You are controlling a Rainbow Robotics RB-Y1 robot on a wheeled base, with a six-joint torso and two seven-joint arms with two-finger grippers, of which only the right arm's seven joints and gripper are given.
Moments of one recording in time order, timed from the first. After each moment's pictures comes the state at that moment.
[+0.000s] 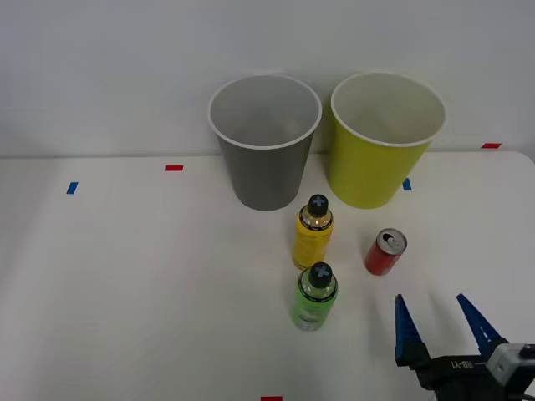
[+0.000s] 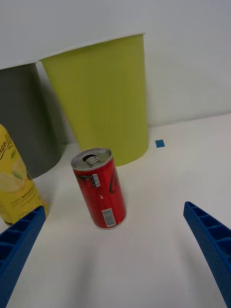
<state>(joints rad) 0.74 -0.18 0.15 -1.93 0.17 -0.44 1.09</state>
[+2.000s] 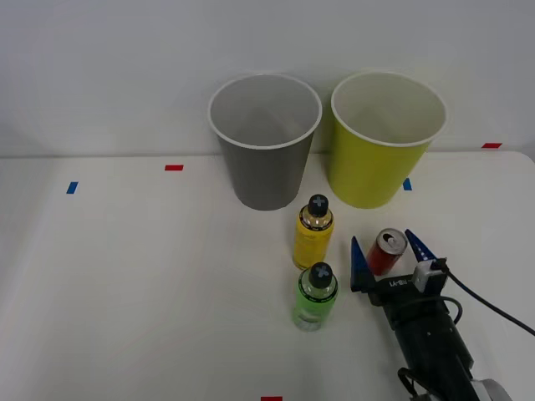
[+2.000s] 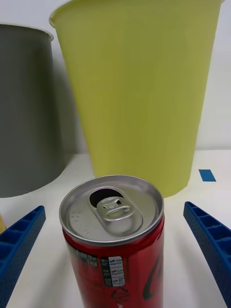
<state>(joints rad) 0.22 -0.13 0.10 -1.47 0.23 -0.49 1.20</state>
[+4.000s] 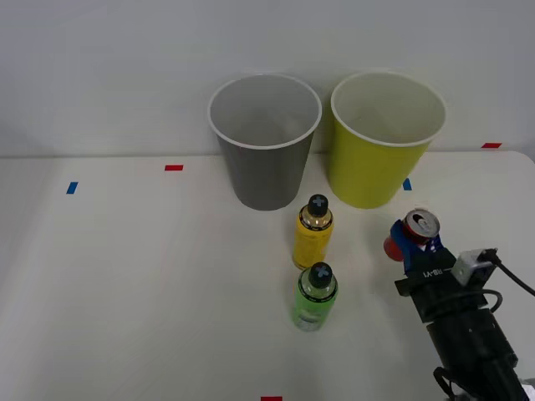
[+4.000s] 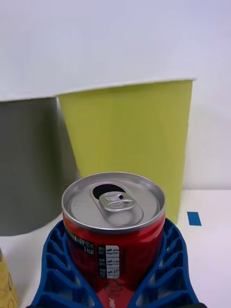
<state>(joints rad) 0.30 -0.28 0.14 -1.69 0.08 -0.48 1.17</state>
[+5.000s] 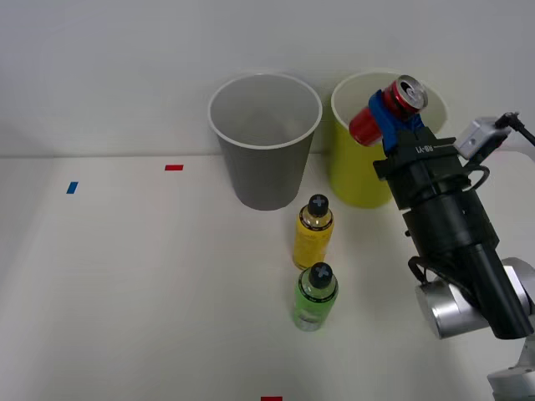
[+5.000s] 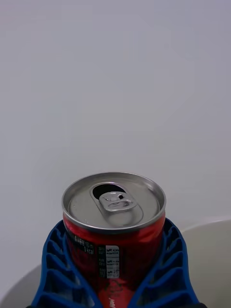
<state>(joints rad) -0.03 -0.28 0.16 -1.91 0.07 -0.25 0.90</state>
